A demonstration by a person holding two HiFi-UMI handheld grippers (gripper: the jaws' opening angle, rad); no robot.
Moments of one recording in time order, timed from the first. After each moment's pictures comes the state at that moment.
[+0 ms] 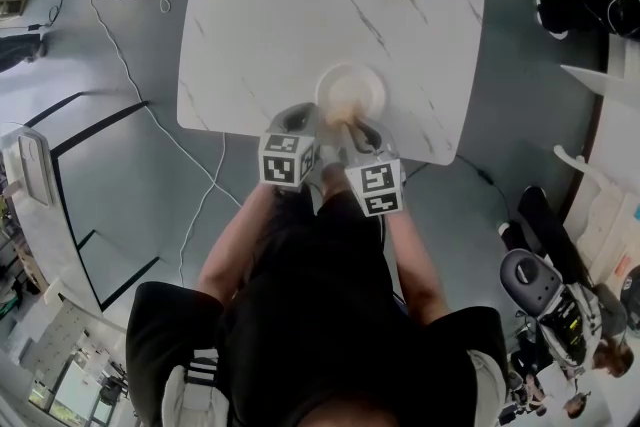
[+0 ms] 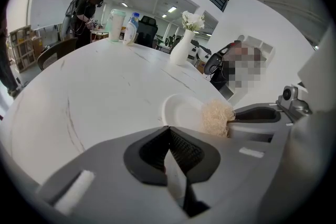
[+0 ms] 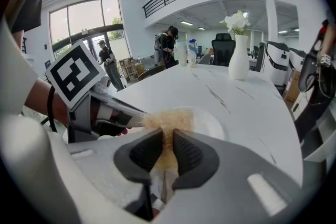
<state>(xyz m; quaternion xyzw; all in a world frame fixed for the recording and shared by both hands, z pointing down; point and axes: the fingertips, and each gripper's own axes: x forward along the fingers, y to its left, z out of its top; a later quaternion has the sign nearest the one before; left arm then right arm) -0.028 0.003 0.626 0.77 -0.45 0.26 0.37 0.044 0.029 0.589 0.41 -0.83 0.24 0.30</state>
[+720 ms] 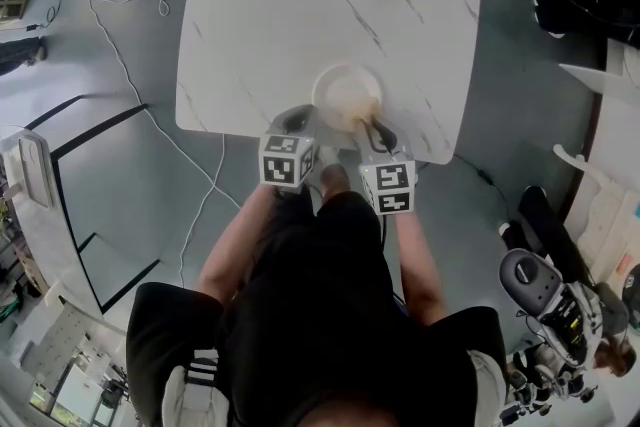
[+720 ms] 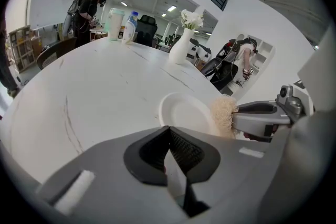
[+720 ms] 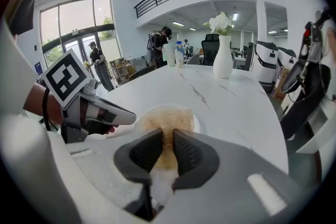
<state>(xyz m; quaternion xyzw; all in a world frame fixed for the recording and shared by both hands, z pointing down) -0.022 0.007 0.627 0.77 -0.44 0.26 0.38 0.086 0.026 0.588 0.46 -0.80 0.25 0.30</state>
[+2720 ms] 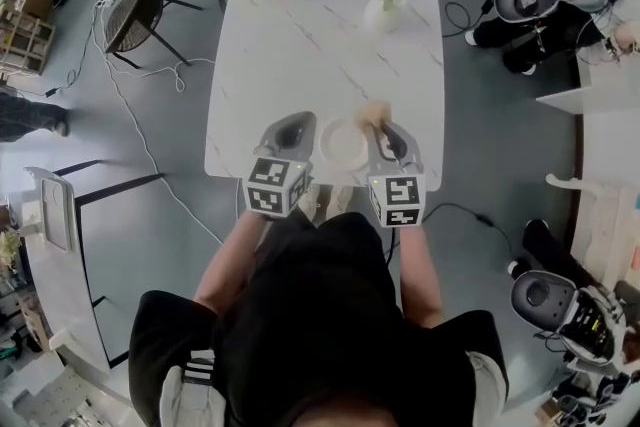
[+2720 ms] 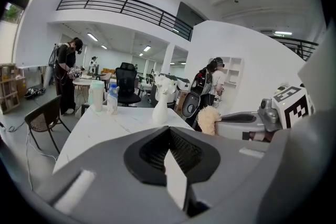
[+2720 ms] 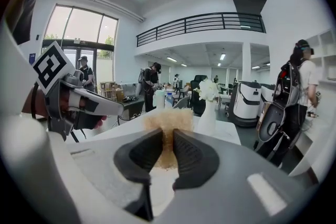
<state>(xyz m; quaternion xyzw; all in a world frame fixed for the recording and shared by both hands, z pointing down) -0.036 -0.051 0.379 0.87 -0.44 0.14 0.19 0.086 -0.028 0.386 0.55 -0.80 0.11 0.19</state>
